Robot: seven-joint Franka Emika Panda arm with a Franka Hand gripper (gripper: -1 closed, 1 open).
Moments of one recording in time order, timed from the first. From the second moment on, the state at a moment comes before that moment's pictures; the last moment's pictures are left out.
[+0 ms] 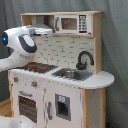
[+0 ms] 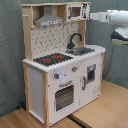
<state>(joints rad) -0.49 -1.01 0.64 -2.41 -0.27 3.12 -1.53</state>
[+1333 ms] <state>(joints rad) -0.67 -0.72 0.76 -2.21 -0.27 3.15 -1.60</state>
